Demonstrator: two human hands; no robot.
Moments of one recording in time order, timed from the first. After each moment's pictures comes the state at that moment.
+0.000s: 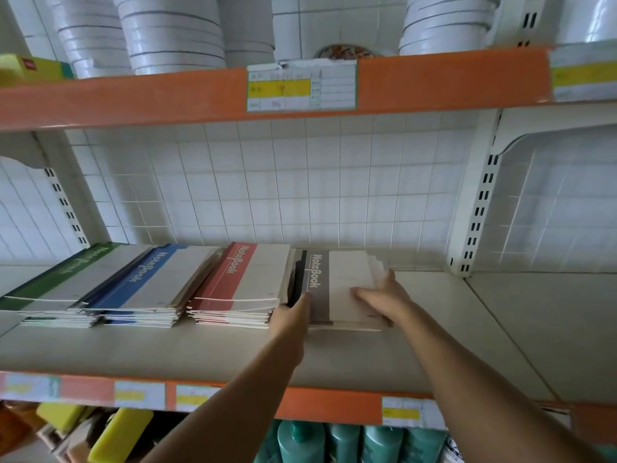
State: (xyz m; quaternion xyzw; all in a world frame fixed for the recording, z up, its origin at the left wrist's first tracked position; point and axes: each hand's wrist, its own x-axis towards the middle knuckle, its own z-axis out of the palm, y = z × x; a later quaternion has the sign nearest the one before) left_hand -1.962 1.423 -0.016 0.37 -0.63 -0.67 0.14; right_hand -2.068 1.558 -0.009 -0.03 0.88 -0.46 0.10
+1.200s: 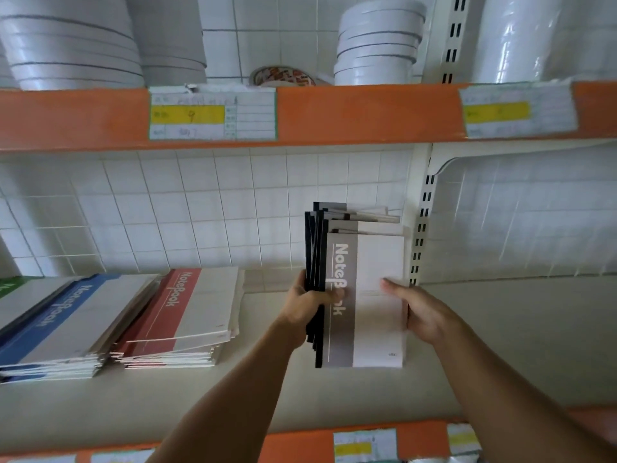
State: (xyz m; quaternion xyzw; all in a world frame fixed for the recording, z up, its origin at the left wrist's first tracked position) left_hand -2.037 1.474 0.017 0.03 -0.64 -0.77 0.03; right_hand -2.103 1.676 0.005 -0.02 0.65 -0.74 0.18
